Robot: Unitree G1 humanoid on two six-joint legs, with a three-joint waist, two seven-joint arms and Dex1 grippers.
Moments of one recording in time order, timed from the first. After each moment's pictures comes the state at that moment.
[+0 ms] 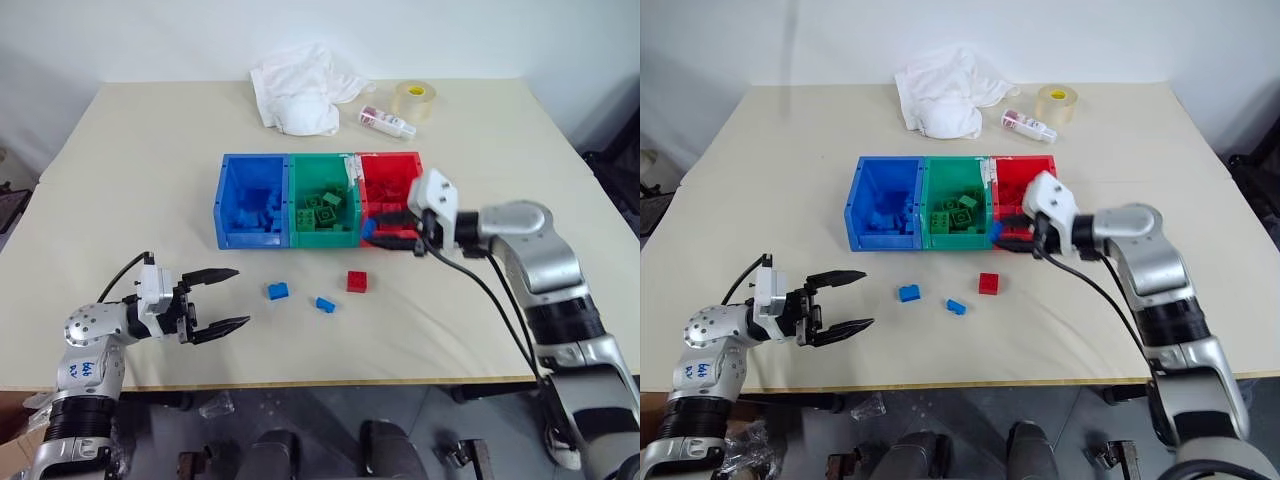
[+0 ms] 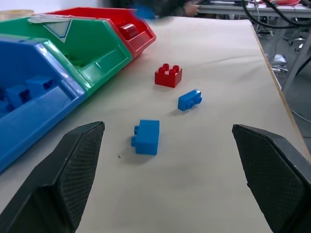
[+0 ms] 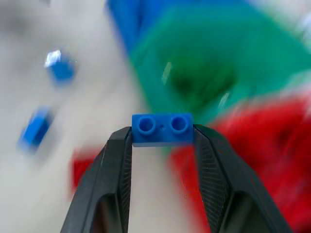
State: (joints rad) left arm -0.24 0.60 0.20 0.25 -0.49 -0.13 -1.32; right arm -0.84 -0.54 0.14 0.19 0.21 0.34 1.12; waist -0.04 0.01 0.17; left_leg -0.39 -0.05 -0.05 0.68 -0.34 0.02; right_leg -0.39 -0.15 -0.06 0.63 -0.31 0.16
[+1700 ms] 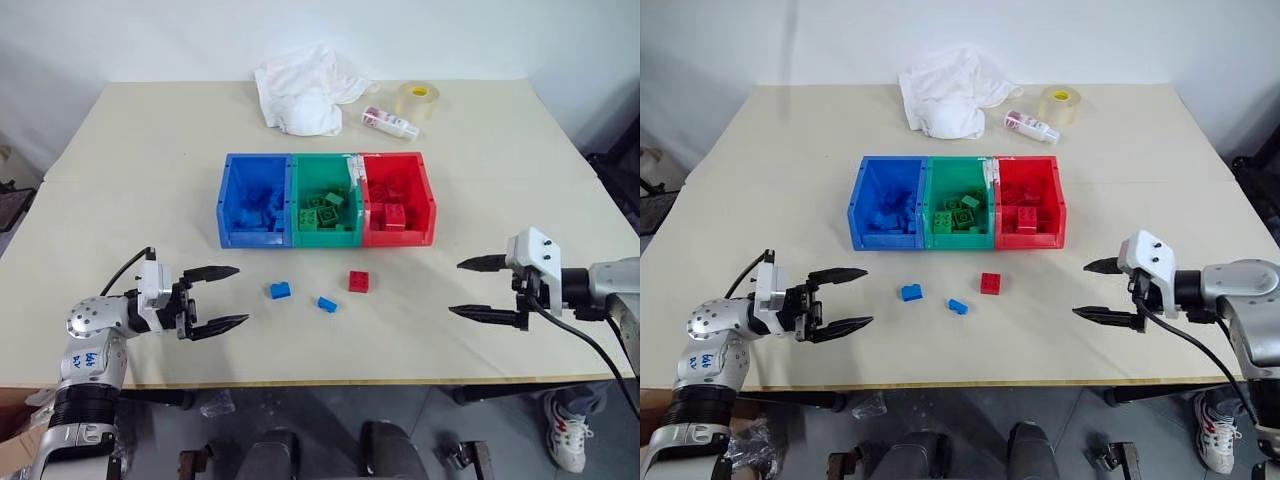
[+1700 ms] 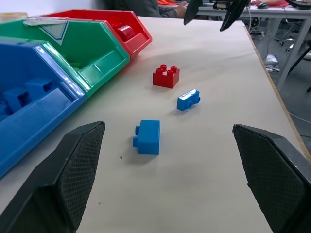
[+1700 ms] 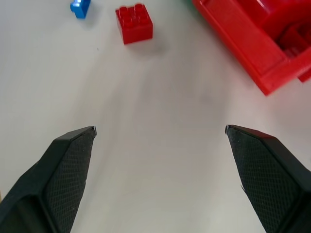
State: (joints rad) left arm -0.30 0.61 0.19 0.36 -0.49 -0.15 -1.40; right arm -0.32 -0.94 -0.11 -0.05 0.33 0.38 1.28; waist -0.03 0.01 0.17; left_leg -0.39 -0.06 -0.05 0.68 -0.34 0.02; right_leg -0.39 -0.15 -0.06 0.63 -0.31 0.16
